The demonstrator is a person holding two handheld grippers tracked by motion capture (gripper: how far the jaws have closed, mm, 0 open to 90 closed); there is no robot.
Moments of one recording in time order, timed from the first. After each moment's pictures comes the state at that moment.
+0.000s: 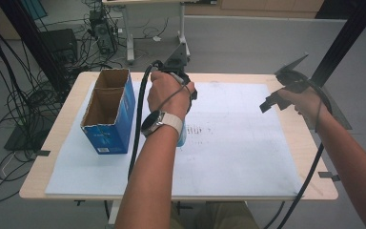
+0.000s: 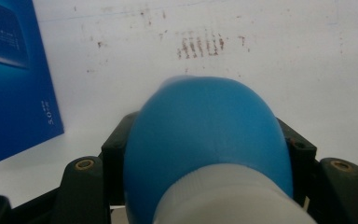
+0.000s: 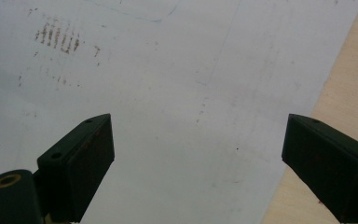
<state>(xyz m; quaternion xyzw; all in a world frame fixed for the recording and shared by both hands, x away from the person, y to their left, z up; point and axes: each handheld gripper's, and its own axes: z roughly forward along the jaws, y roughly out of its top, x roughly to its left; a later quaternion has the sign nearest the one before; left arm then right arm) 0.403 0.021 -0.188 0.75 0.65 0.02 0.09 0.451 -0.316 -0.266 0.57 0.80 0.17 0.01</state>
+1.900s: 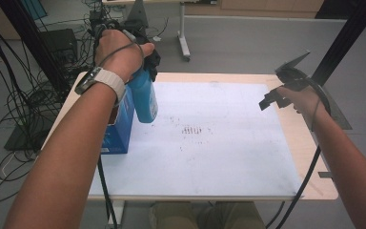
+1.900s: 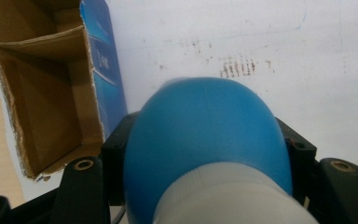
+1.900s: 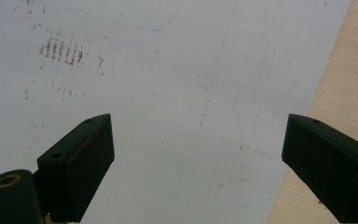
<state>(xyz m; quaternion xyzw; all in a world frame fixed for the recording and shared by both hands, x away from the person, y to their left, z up) 0.421 0.106 -0.107 0.75 0.66 0.04 0.10 0.448 -0.309 -0.255 0.59 0.79 0.18 0.02</state>
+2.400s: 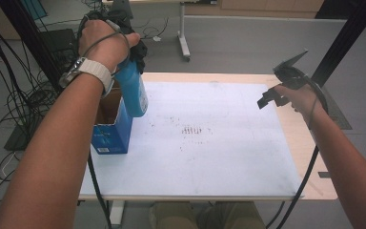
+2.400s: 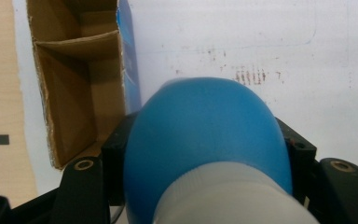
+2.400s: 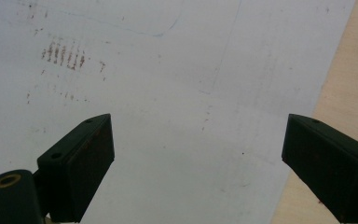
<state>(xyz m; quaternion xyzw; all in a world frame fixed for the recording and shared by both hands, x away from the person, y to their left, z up) 0.423 0.131 -0.093 0.73 0.67 0.05 0.10 0.453 -0.305 -0.254 0.59 0.79 0.18 0.02</state>
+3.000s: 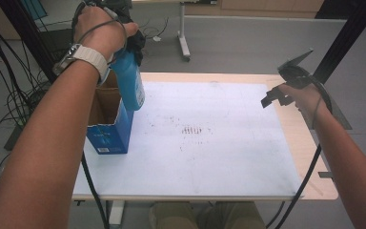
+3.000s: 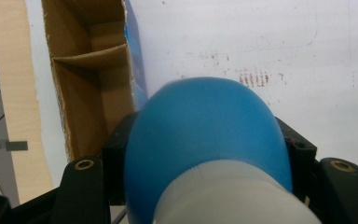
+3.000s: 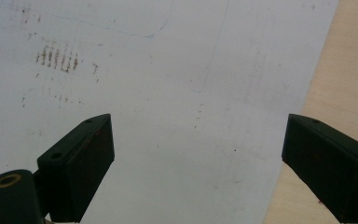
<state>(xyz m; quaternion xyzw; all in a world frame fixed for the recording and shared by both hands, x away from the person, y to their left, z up) 0.430 0.129 -0.076 0.74 0.66 0.06 0.10 0.452 -0.316 -0.253 0.60 0.78 0.18 0.03</state>
